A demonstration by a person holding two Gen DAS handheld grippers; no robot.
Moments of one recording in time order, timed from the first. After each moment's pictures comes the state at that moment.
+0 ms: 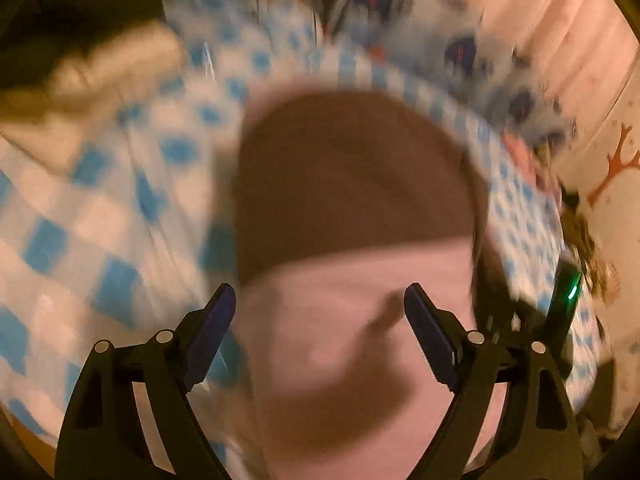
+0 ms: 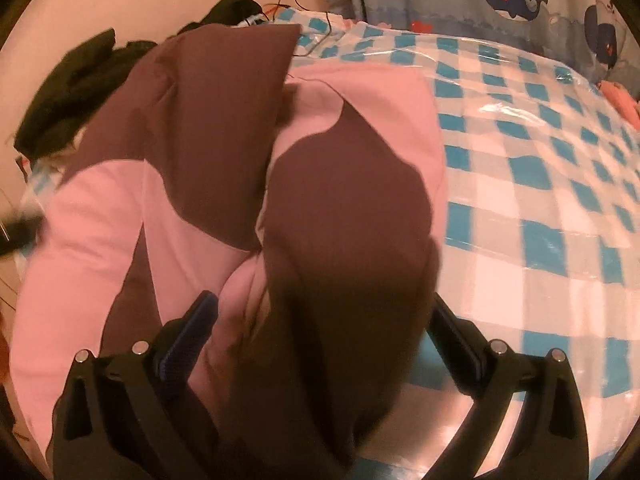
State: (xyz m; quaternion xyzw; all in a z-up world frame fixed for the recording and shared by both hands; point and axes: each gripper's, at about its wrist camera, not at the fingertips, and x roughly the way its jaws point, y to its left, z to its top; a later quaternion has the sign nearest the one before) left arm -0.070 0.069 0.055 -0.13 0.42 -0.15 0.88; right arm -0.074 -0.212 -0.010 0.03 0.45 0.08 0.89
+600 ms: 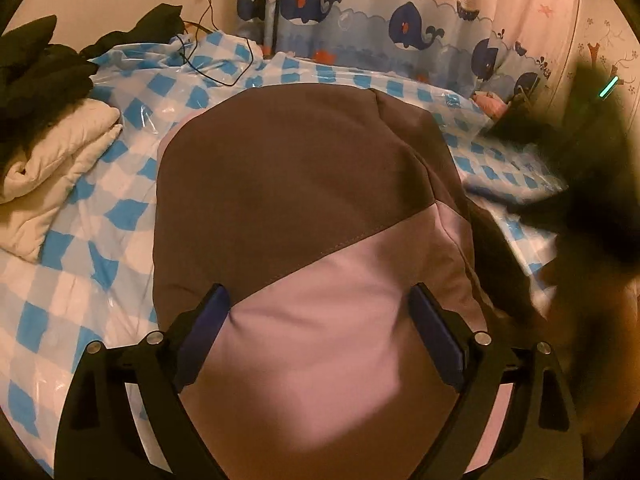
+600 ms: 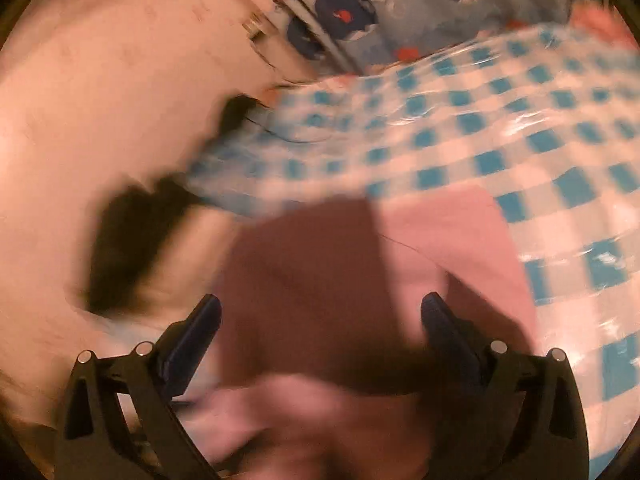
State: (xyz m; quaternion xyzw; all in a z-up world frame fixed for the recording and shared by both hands) left arm -0.066 -0.013 0.038 -0.01 0.41 -0.20 0.89; right arm -0.020 -0.199 0.034 0.21 0.37 0.07 0.90
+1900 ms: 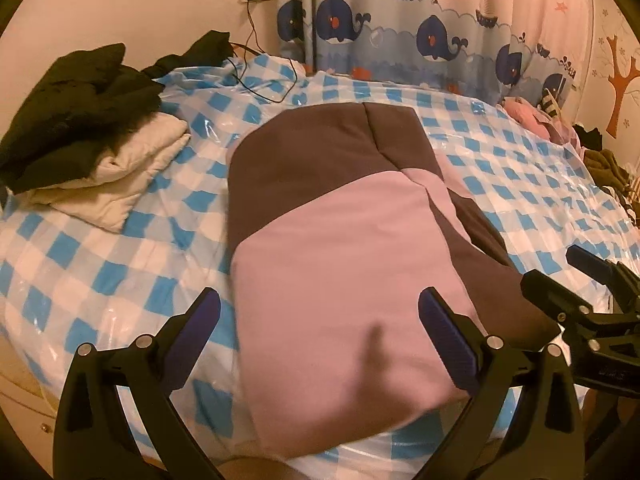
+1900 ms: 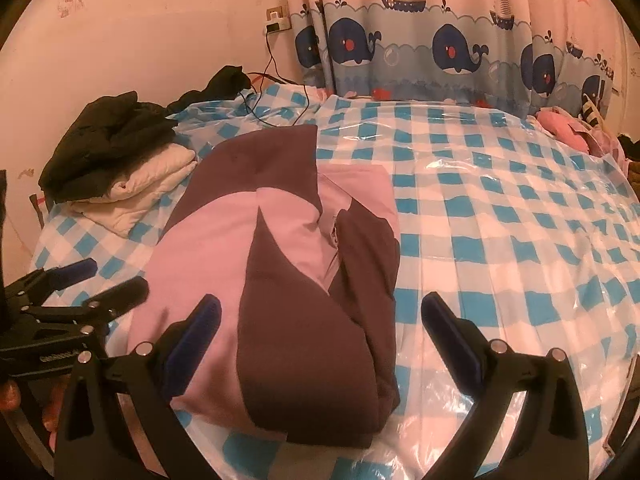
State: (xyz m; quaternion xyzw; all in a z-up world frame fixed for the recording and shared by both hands) left arm -0.162 0.003 0.089 0.02 0.39 -0.10 0.91; right arm -0.194 -0.185 0.084 0.04 0.35 0.01 0.93
